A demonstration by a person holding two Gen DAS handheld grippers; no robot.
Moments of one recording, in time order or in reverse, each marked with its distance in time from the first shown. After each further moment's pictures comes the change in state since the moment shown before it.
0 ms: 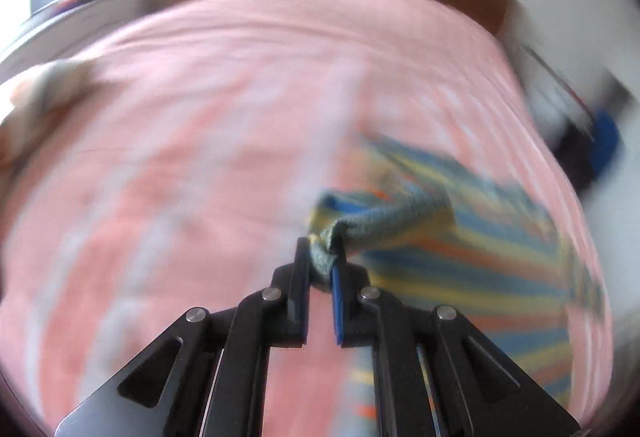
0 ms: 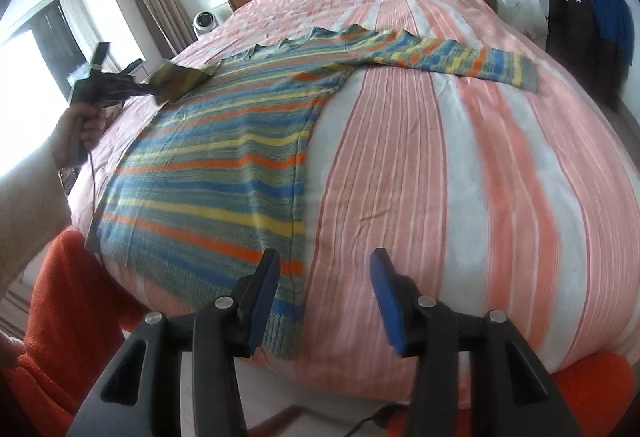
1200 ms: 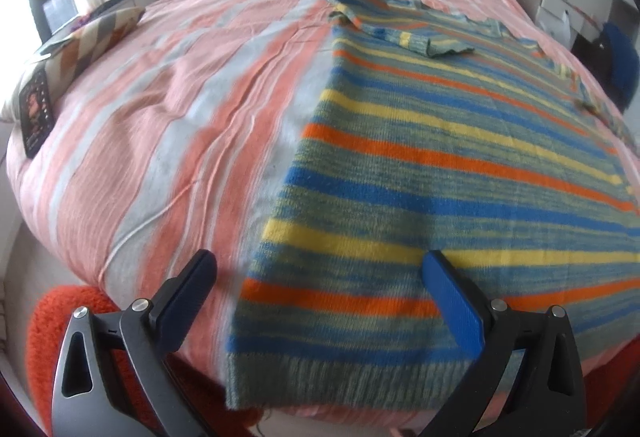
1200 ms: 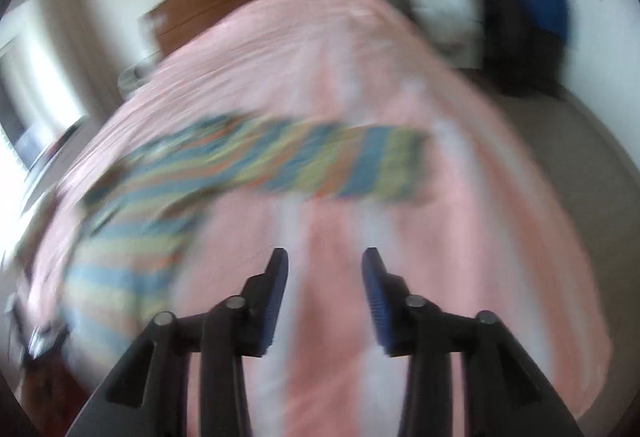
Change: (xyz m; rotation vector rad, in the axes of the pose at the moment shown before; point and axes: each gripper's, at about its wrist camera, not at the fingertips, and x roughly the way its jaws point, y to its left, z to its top) left arm -0.090 -0.043 -0.255 0.215 0.112 0.117; right arm -0.014 -0.090 0.120 0.114 -0.077 -0.116
